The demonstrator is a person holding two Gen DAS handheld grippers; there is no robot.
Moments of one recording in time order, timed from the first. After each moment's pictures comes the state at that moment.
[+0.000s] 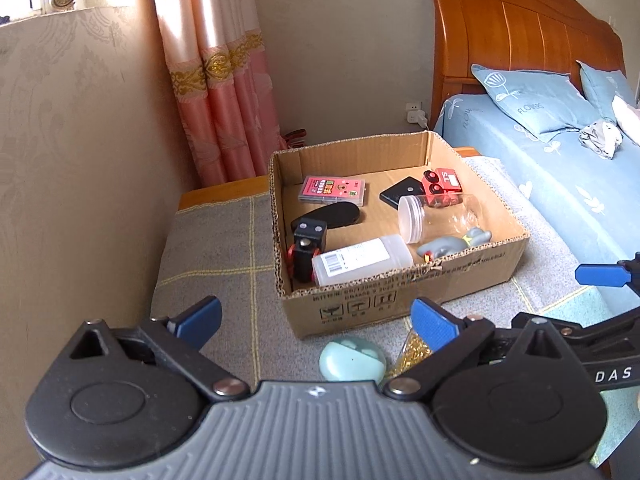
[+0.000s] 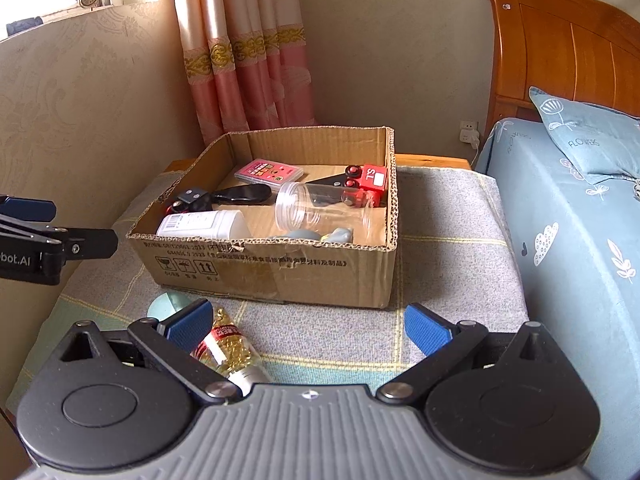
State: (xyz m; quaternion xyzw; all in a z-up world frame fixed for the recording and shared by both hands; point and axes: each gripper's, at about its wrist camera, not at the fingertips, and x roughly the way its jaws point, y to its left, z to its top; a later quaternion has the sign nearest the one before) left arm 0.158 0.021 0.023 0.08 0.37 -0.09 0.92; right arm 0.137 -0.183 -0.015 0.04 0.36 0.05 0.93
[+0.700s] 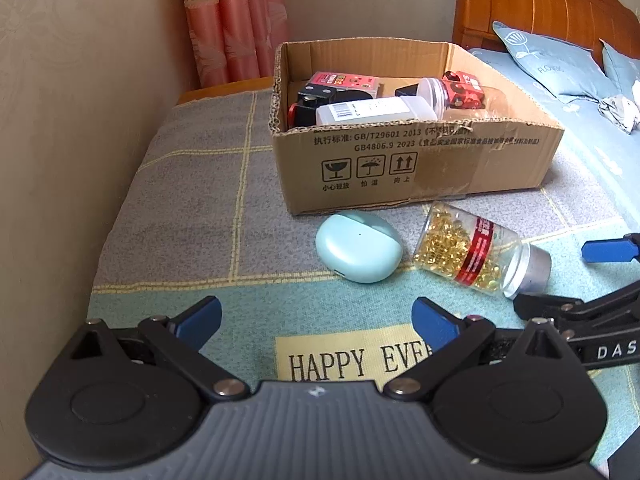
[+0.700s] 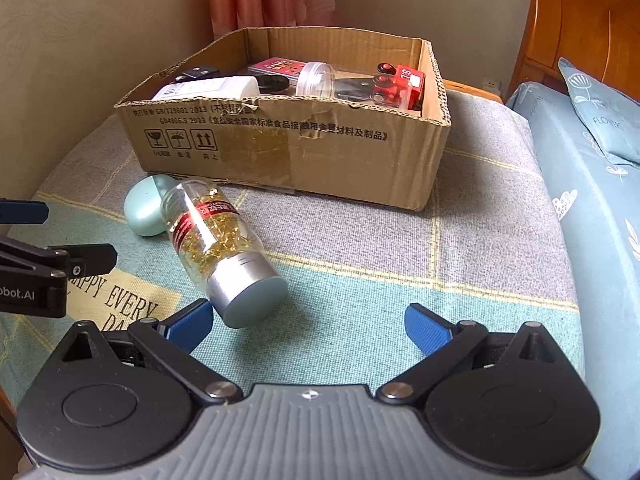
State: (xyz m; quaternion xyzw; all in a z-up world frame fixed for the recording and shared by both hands) left arm 0.138 0.030 -0.069 0.06 0.43 -0.07 0.90; right arm 0.139 -0.162 -0.084 -0.01 0.44 0.06 0.90
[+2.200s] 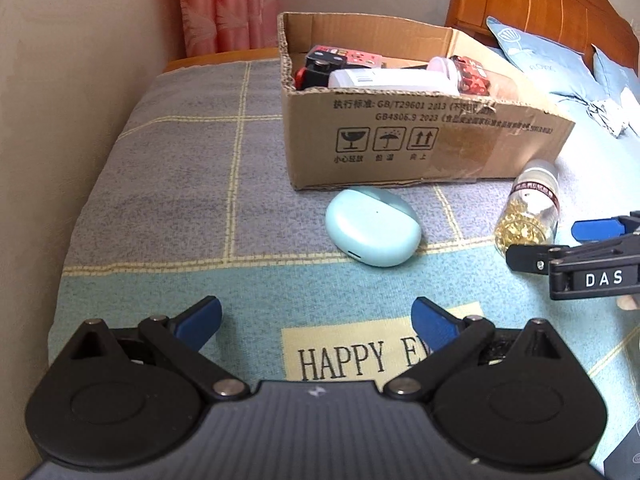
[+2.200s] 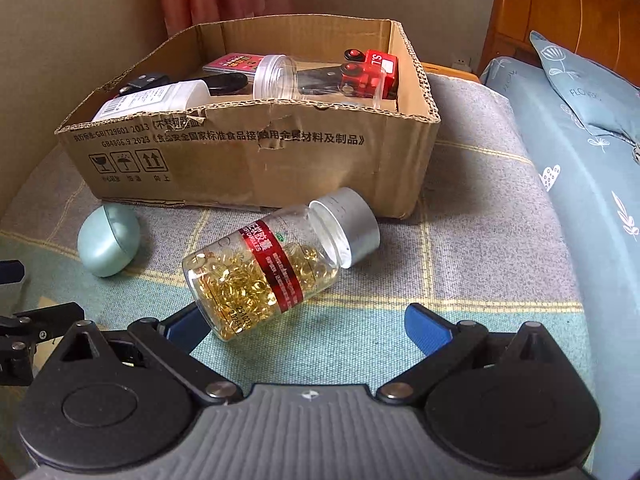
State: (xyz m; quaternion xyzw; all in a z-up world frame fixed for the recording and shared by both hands) left arm 0.156 0.047 -0.095 0.03 0.46 -0.10 0.88; right arm 0.169 -0.164 -0.092 0.01 0.46 0.01 0.89
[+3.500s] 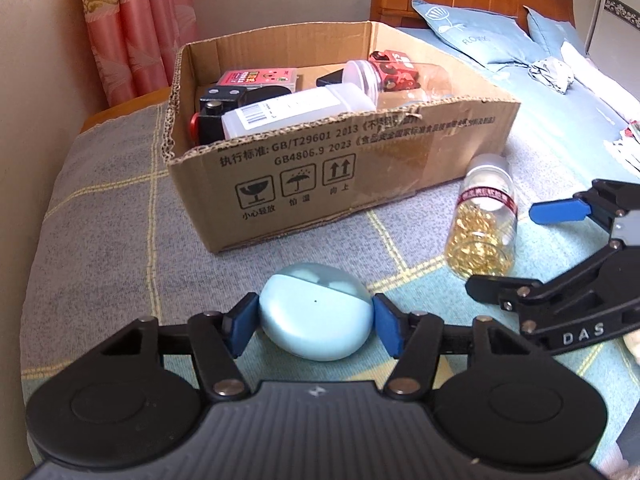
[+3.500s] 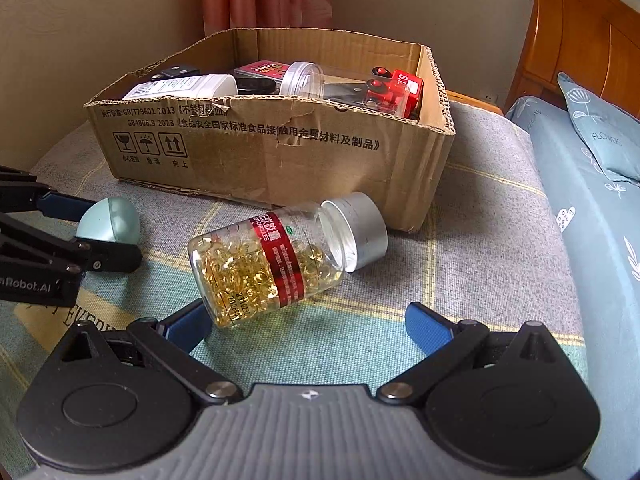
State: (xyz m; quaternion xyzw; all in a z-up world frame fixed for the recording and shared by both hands) left arm 0.175 0.015 -0.088 0.09 0.44 -0.20 0.87; right arm 0.161 -0.165 -0.099 -0.03 0.42 0.05 0.90
